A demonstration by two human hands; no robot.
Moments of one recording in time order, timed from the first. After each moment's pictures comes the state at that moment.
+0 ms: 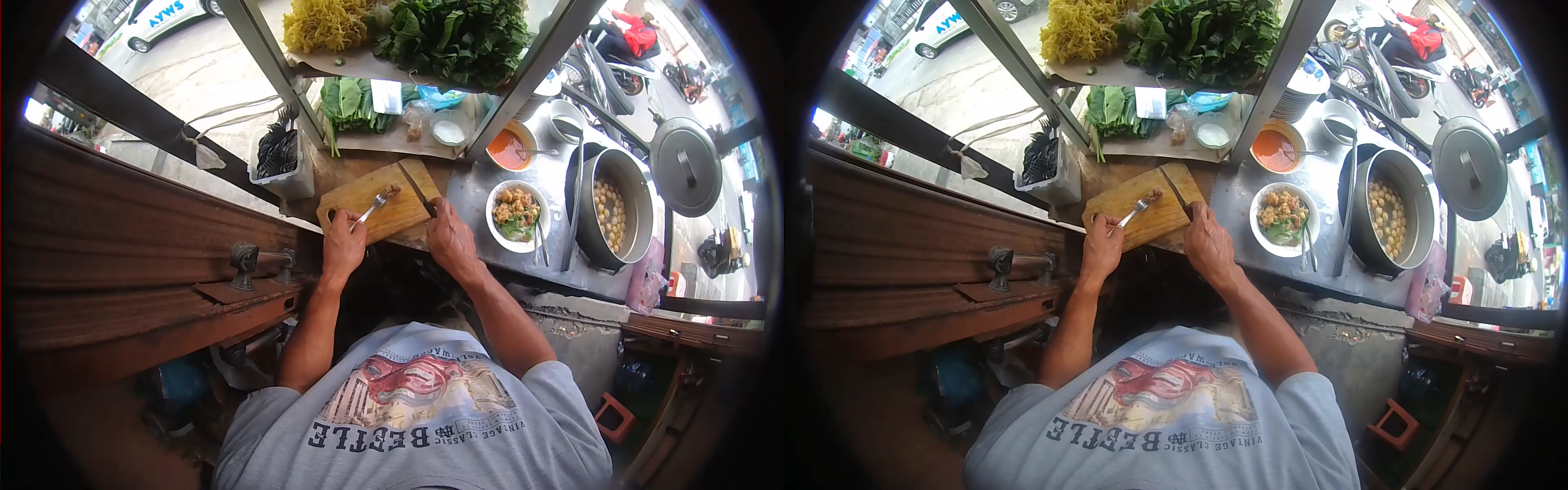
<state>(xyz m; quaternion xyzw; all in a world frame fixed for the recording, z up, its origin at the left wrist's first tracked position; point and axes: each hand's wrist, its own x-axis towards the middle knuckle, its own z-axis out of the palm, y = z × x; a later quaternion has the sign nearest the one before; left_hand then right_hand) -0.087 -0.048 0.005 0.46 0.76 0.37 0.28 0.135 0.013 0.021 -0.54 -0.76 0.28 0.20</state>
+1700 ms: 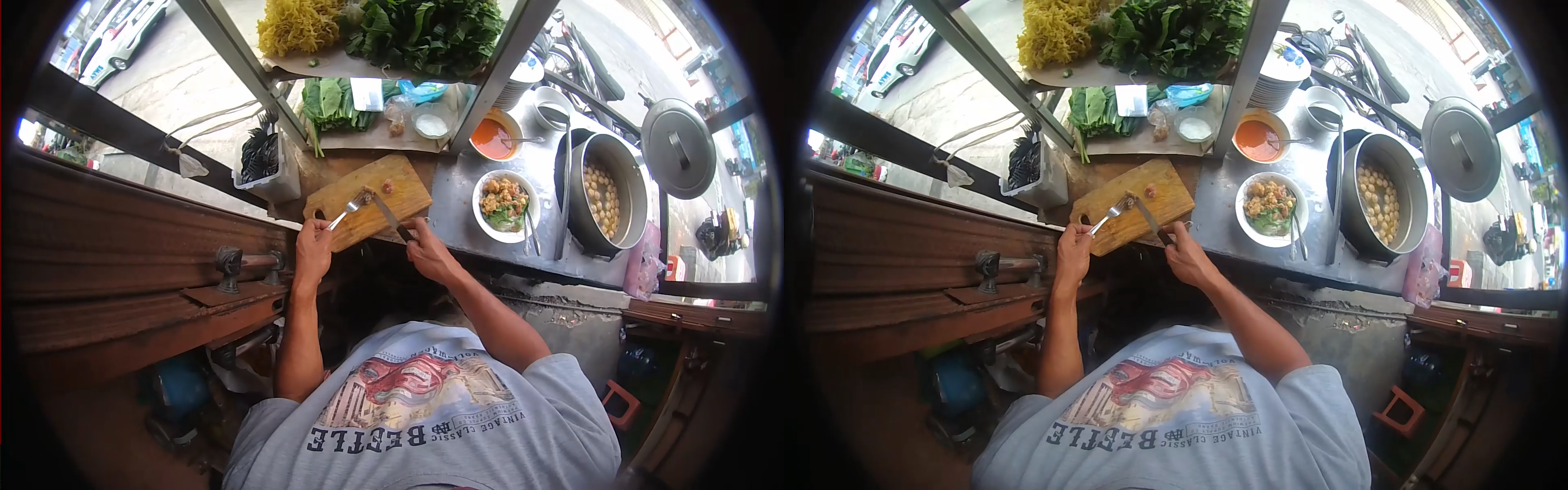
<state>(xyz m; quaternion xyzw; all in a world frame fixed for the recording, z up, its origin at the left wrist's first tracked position) -0.115 -0.071 0.000 0.40 0.74 0.42 0.33 0.143 -0.013 -0.004 -0.50 -0.63 0.57 0.16</state>
